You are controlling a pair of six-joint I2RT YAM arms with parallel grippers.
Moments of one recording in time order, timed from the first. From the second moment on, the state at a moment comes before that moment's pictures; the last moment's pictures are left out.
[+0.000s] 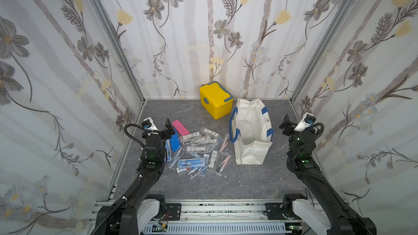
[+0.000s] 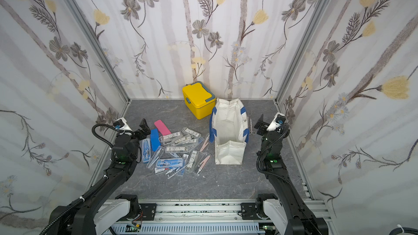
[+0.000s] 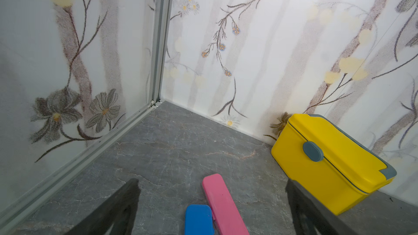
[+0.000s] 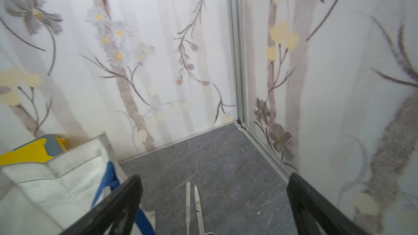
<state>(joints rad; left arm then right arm) -0.11 1.00 0.44 0.47 -0.29 -0.36 0.11 0.92 0.58 0.36 0.37 0.16</state>
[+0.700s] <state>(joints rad) -0.16 0.97 0.52 0.07 -0.10 -0.63 0.90 1.34 1.09 0.02 0.07 -0.18</state>
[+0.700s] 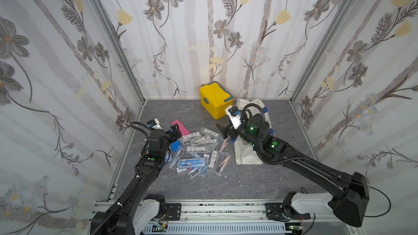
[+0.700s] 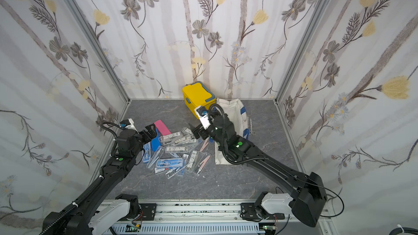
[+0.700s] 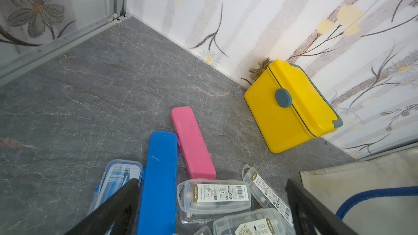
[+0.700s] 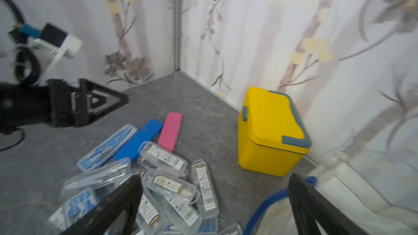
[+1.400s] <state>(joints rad) 0.07 0.85 0.35 0.15 0.14 -0.82 1.07 1.92 1.38 -0.22 -0.31 -0.41</state>
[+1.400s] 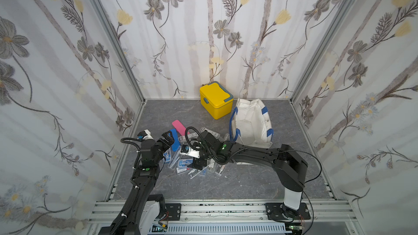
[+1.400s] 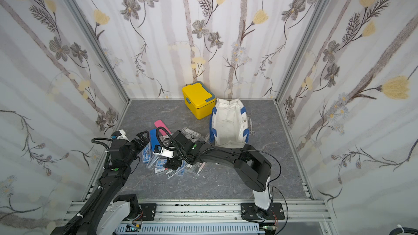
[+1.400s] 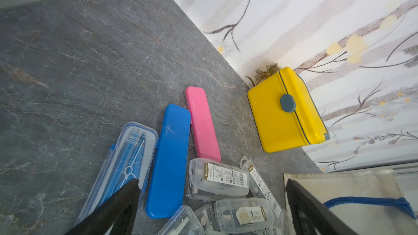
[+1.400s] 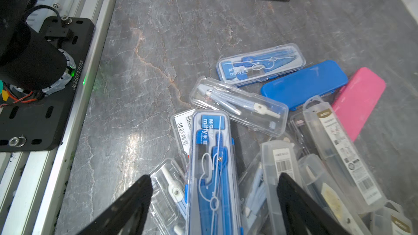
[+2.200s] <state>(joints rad) 0.16 0.77 0.30 0.23 0.23 -0.91 1.07 2.09 1.50 -0.40 -0.20 -0.42</state>
